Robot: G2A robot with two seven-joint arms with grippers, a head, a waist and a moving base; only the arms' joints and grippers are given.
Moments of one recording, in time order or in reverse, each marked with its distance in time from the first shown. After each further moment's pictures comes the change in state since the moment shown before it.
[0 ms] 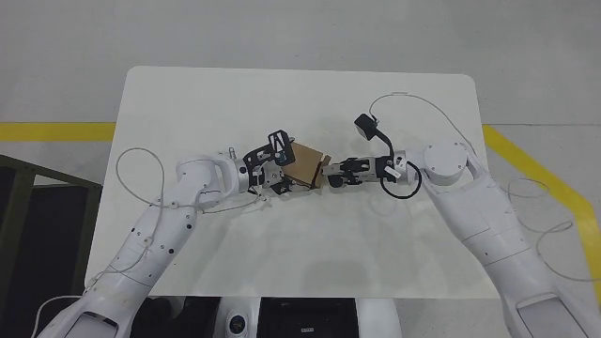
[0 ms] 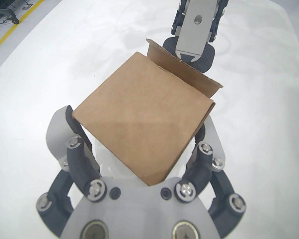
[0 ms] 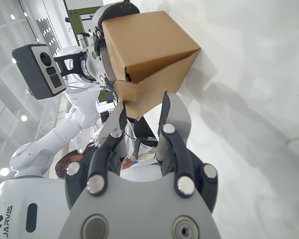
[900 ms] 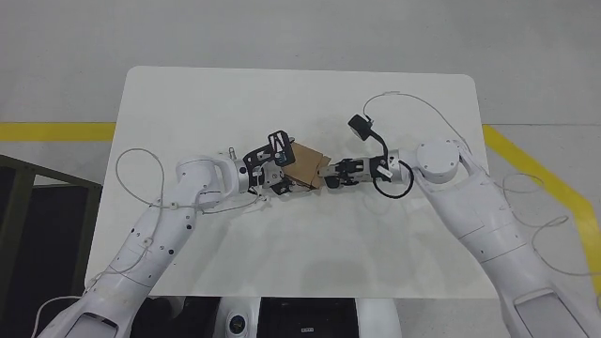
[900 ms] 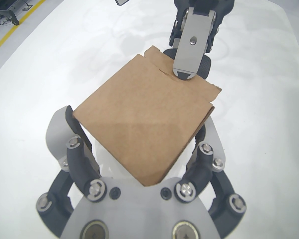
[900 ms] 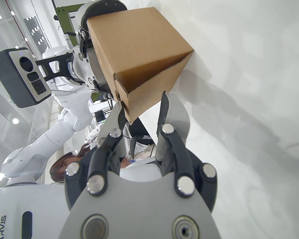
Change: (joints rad) left arm 0.005 0.001 -0.003 -0.008 0.003 -0.002 0.003; right arm 0.035 -0.012 -0.045 0.007 -0.037 0.031 -0.012
